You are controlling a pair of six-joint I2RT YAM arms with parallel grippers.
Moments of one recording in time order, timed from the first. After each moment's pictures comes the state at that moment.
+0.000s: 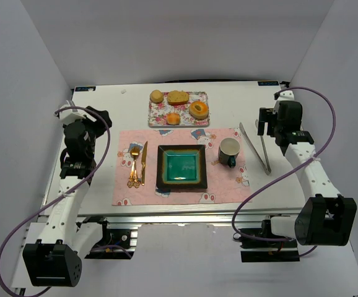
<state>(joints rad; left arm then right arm) -0.02 0.93 0.76 0.08 -0.18 -0.53 0.03 1.26 1.02 -0.35 0.17 -0.07</state>
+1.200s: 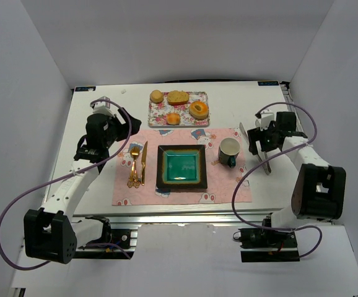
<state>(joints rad) -0.18 1.15 0.83 0.00 0.10 -0.54 -0.07 1.48 0.96 -0.40 -0.29 -0.39</state>
